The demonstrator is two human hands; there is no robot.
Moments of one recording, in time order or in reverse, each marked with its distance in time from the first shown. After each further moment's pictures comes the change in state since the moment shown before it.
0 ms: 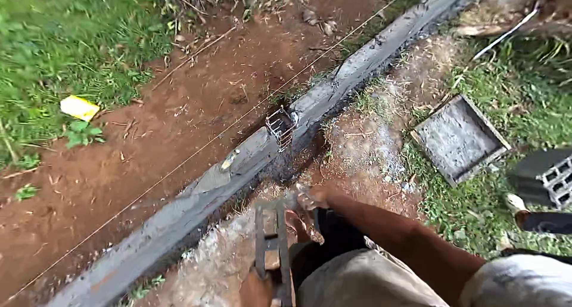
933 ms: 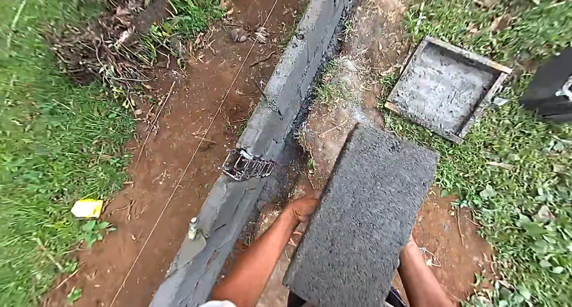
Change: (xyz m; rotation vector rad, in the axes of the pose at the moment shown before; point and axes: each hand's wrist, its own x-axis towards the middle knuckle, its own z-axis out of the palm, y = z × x) left_hand 0.036 0.435 0.081 -0.542 -1.280 0.517; right_hand -0.236 0.152 -0.165 1.033 0.975 -0.616
